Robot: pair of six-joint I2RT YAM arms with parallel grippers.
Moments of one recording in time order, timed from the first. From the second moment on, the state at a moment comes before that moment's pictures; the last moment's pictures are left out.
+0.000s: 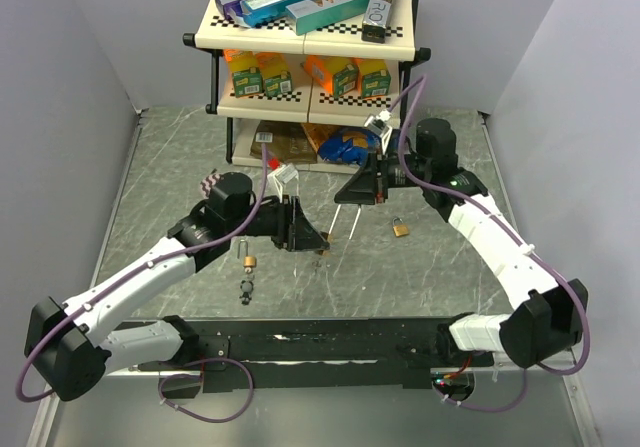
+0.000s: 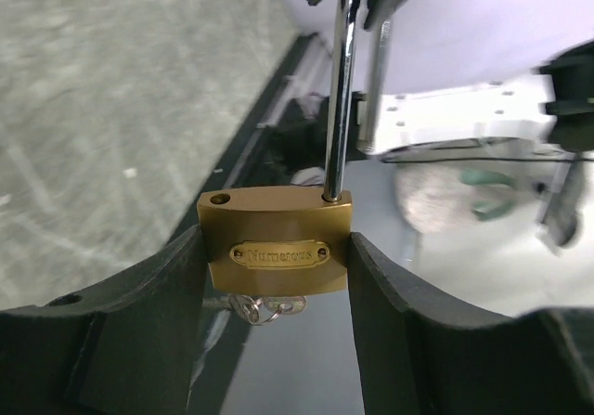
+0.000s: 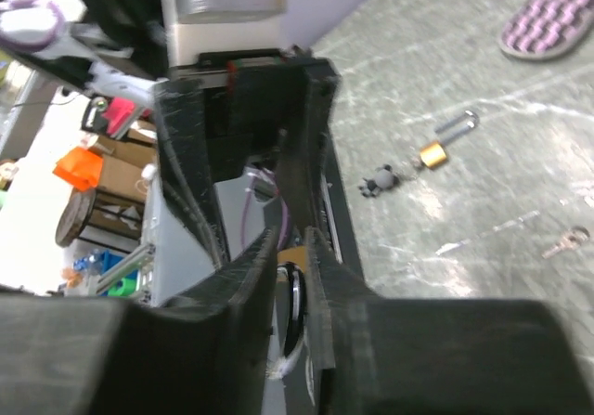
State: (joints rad) left arm -0.69 1.11 0.88 -0.07 0.70 -0.74; right arm 0.36 1.28 1.17 -0.23 -1.15 0.40
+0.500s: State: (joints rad) left arm -0.73 1.09 0.89 -0.40 0.35 -0.60; right arm 0.48 1.47 1.17 -0.26 -0.91 0.38
